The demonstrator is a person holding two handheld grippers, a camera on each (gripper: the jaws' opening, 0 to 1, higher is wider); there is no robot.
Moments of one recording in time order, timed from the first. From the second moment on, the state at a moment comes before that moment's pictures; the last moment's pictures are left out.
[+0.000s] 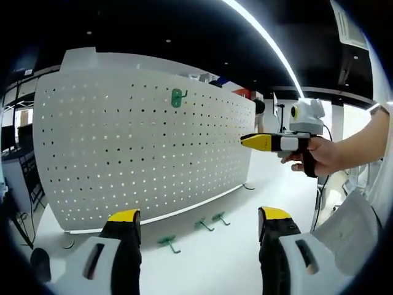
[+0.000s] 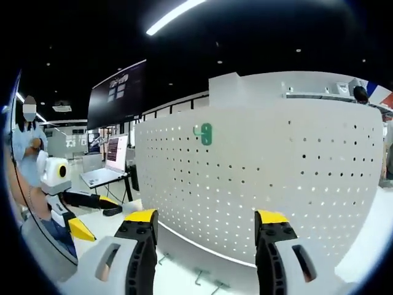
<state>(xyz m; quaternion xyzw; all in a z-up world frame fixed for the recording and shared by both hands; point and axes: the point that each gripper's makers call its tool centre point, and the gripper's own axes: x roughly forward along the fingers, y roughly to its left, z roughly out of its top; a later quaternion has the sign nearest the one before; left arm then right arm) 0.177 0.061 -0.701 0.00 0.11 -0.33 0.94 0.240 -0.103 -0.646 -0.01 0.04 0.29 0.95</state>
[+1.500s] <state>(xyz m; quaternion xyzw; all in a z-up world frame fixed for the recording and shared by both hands) 0.152 0.087 -0.746 0.03 0.17 -0.34 0.92 0.155 -0.177 -0.744 0.00 0.18 0.26 0.95</state>
